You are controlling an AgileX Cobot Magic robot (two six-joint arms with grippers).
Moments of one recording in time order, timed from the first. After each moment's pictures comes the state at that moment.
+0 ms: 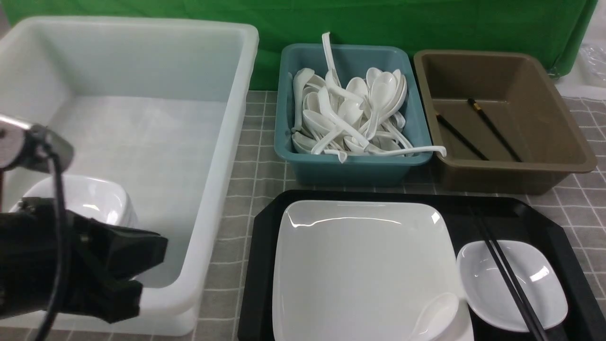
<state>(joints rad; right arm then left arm) 0.02 0.00 0.01 -0.02 0.25 0.01 -0.38 0.81 -0.70 -0.44 0.69 0.32</state>
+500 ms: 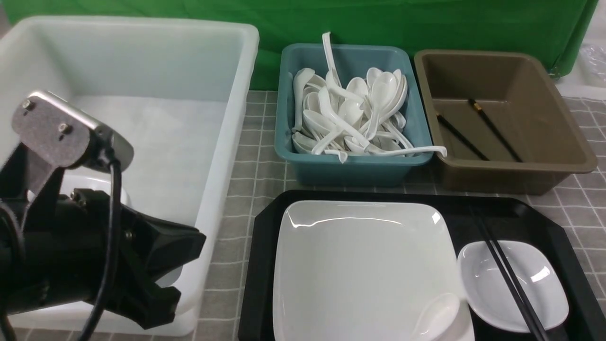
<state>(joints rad) 0.03 0.00 0.01 0.06 -0.09 0.59 -0.49 0.85 -0.72 -0.40 0.63 0.34</state>
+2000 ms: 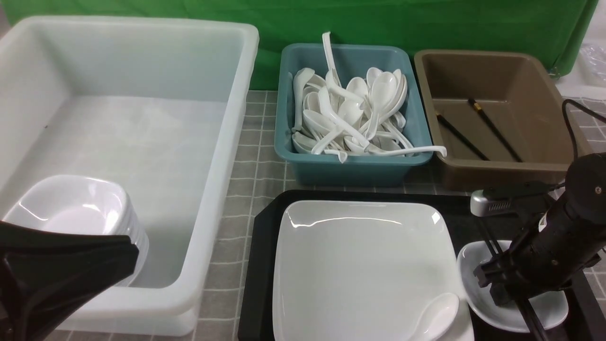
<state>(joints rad) 0.22 1.67 -0.87 0.03 0.60 0.01 -0.49 0.53 -0.72 -0.42 0.72 0.47</state>
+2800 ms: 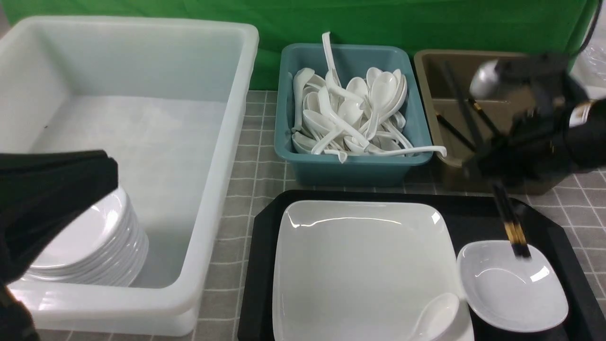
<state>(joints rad) 0.26 1.45 -1.17 0.24 0.48 -0.21 -0.49 0.53 -0.72 -0.42 0.47 0.47</state>
